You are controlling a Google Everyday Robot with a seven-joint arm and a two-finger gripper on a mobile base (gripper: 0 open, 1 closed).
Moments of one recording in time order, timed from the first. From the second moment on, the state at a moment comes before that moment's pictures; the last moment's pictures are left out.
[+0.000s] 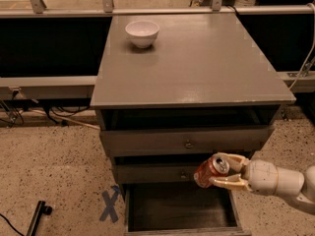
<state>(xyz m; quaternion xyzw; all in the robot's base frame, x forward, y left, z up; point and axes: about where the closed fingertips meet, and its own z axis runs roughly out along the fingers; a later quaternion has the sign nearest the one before) 0.458 -0.191 0.648 -0.45 0.58 0.36 0.58</state>
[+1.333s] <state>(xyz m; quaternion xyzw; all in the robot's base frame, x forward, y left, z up) 0.470 -0.189 0.822 -0.53 0.58 0.31 0.54</state>
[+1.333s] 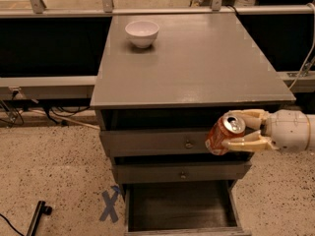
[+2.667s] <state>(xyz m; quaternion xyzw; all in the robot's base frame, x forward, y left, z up) 0.534 -0.156 0.950 -0.58 0.52 0.29 0.55</state>
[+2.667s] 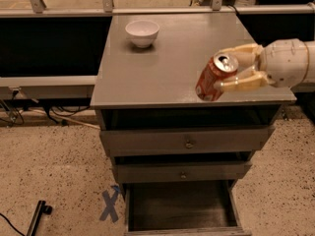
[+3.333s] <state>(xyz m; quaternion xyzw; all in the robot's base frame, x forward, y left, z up) 0.599 -0.146 0.961 -0.49 0.56 0.30 0.59</state>
